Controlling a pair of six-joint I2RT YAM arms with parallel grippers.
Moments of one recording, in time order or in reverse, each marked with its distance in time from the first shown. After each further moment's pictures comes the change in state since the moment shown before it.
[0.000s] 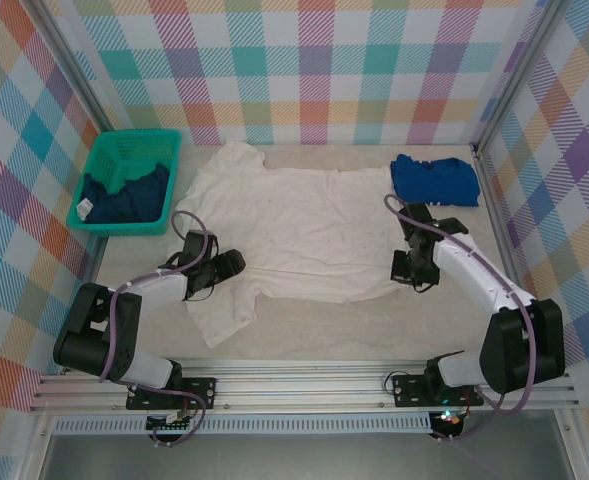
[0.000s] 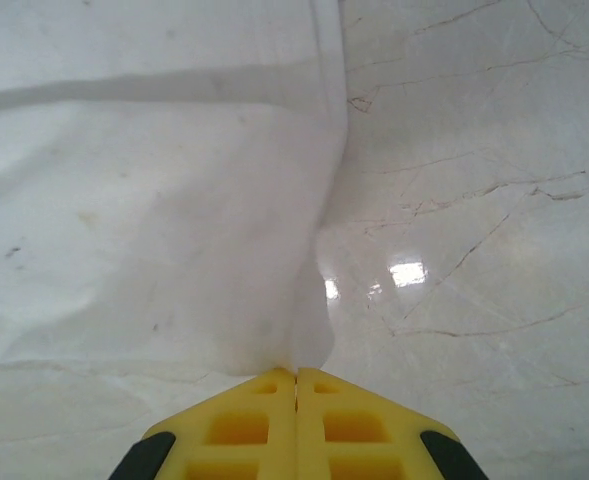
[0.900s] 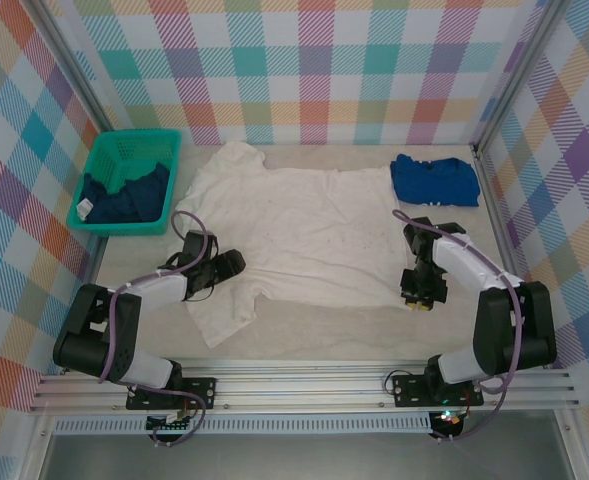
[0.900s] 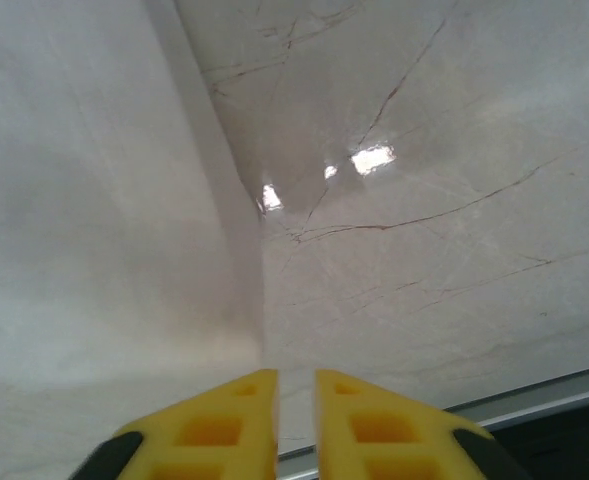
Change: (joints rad) left arm 0.001 -0.012 -0.007 0.001 0.012 0.000; right arm -0.079 0.098 -0.092 -0.100 -0.002 0.055
